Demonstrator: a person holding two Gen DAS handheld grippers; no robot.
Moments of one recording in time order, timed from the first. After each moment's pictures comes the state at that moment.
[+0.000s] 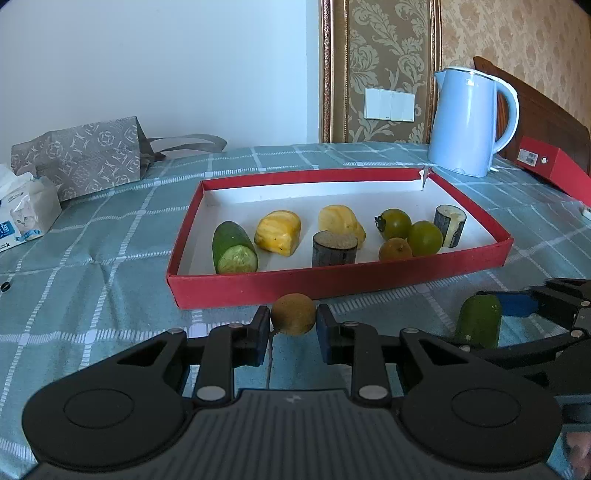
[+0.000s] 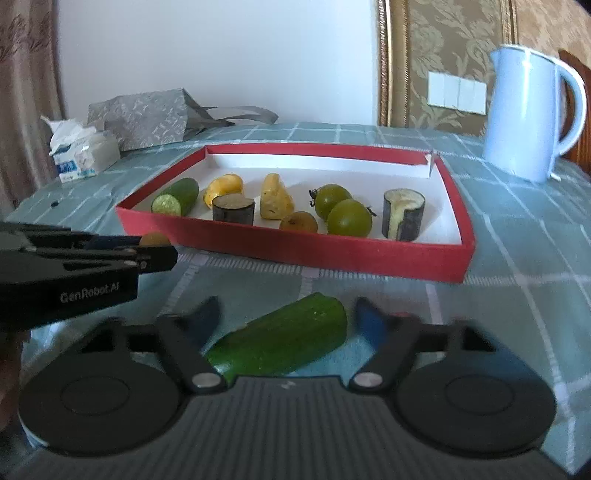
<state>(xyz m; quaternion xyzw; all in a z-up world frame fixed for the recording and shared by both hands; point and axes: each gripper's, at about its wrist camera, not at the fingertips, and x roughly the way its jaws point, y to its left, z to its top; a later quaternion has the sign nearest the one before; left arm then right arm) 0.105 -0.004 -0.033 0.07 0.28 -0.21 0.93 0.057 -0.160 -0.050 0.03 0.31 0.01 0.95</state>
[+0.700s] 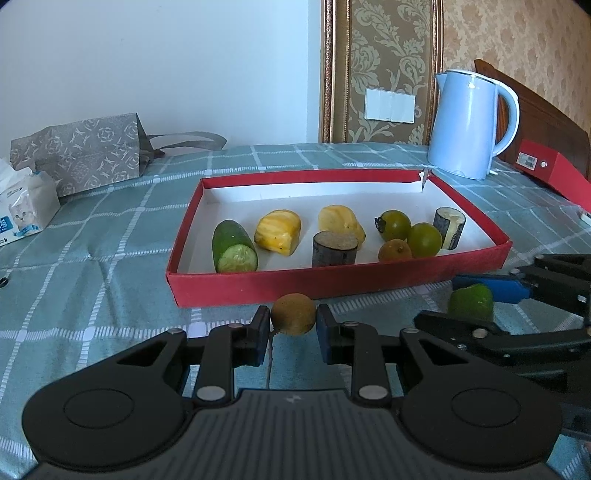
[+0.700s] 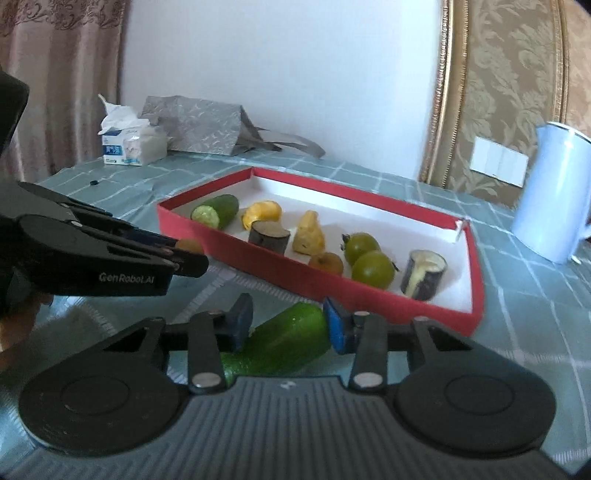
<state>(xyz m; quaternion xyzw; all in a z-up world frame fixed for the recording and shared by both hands) 0.106 -0.001 -0.033 0.06 0.29 -0.21 0.93 0.050 -0.154 -0.038 -0.05 0.26 0.08 0.96</state>
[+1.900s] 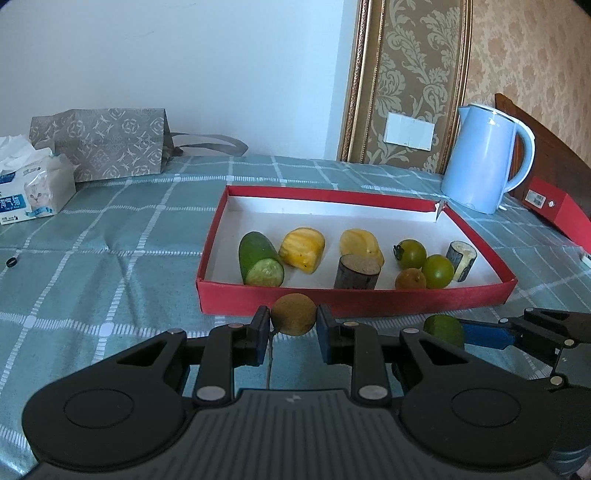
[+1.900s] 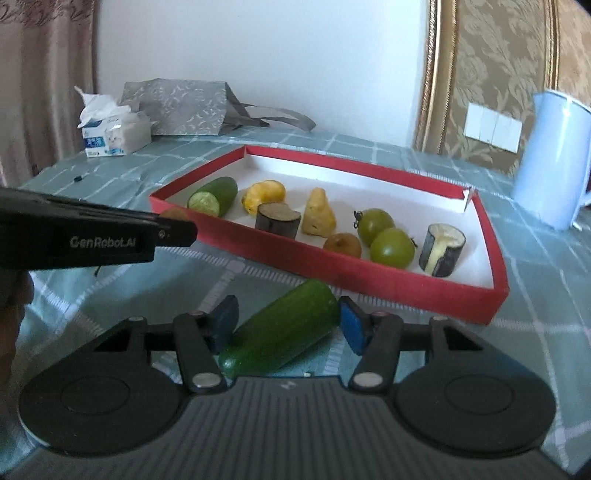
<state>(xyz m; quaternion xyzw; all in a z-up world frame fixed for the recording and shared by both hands) 0.111 0.021 -0.024 0.01 0.28 -0.20 0.94 0.065 -0.133 -0.042 -0.03 0.30 0.05 0.95</state>
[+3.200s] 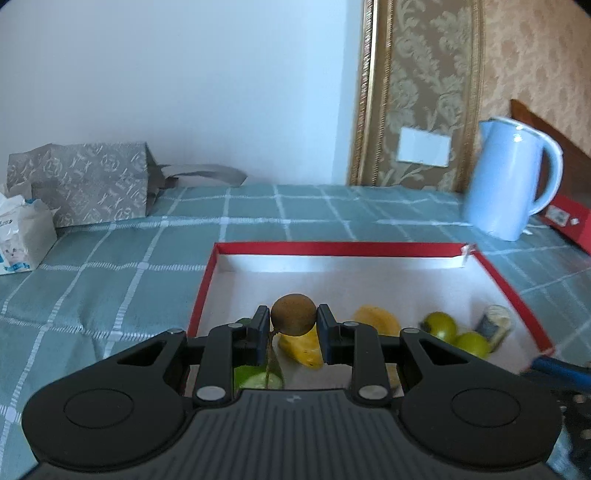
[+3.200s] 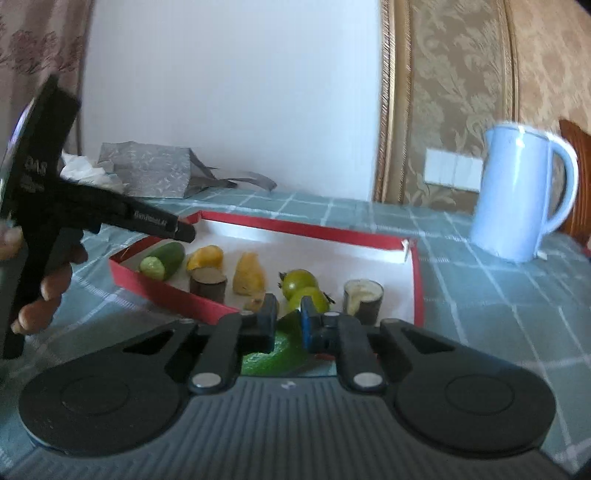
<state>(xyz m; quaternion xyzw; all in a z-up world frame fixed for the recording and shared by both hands) 0.186 -0.016 -0.005 0.02 0.27 -0.18 0.95 0.051 -0.193 -0.019 0.01 0.21 0.02 0.98</state>
